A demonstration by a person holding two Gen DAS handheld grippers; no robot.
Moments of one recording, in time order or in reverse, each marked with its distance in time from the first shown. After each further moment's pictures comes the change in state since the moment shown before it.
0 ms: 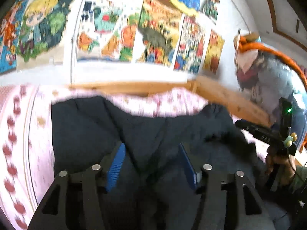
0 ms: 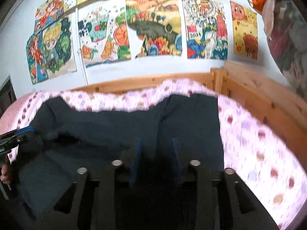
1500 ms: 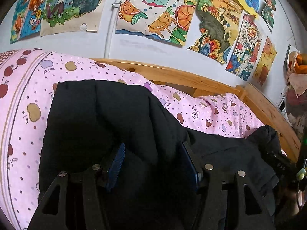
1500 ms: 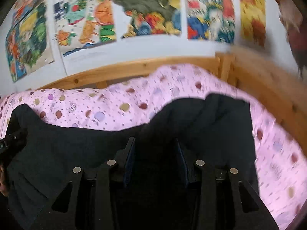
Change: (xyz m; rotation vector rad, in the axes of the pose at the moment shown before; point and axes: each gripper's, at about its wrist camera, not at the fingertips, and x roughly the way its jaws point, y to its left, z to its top) left arm 0.100 0.052 -0.002 -0.239 0.106 0.253; right arm 0.113 0.010 -0.006 0.025 0.152 -0.070
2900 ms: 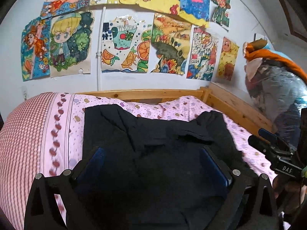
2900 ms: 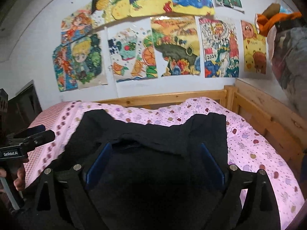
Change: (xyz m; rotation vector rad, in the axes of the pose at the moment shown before) left arm -0.239 -0.070 -0.049 0.157 -0.107 -0.042; right arm -0.252 0.013 -0.049 -0.086 -0.217 0.197
